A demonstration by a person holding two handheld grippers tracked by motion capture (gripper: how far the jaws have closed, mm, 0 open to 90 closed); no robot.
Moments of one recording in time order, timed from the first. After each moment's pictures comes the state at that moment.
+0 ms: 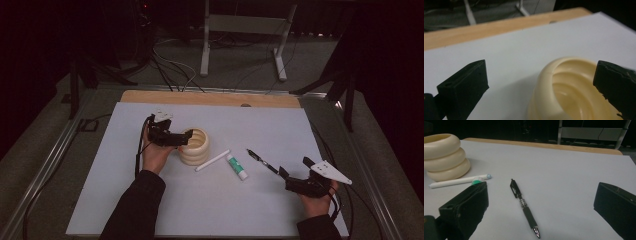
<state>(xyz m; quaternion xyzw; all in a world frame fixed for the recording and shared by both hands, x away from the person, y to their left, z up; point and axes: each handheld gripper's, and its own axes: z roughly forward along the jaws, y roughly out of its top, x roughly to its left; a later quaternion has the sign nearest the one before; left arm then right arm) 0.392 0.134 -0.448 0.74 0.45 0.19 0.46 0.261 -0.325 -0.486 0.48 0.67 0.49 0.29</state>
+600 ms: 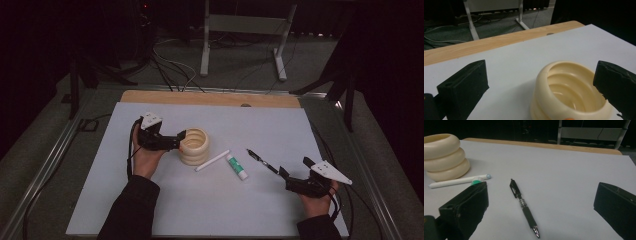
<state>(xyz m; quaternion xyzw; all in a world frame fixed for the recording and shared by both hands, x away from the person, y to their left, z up) 0.365 0.153 -0.434 0.73 0.43 0.22 0.48 0.261 -0.326 -0.487 0.48 0.67 0.49 0.29</state>
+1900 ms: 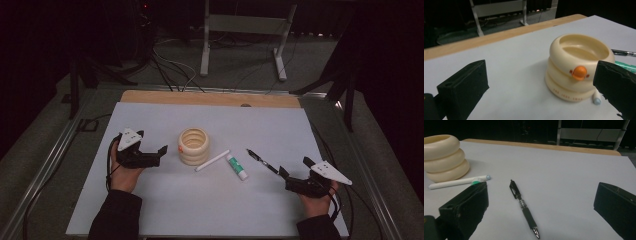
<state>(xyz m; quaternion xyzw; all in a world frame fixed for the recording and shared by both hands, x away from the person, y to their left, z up) 0.321 0.205 -0.453 0.74 0.42 0.24 0.47 0.260 -0.325 -0.487 0.48 0.67 0.49 0.29</state>
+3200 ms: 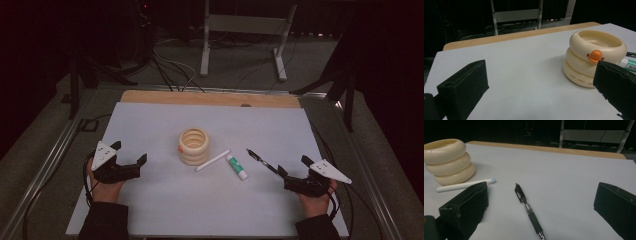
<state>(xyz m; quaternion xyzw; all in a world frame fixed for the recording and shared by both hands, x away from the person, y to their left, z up) 0.282 0.247 -0.464 0.69 0.44 0.29 0.49 0.260 -0.319 -0.479 0.47 0.67 0.49 0.29</state>
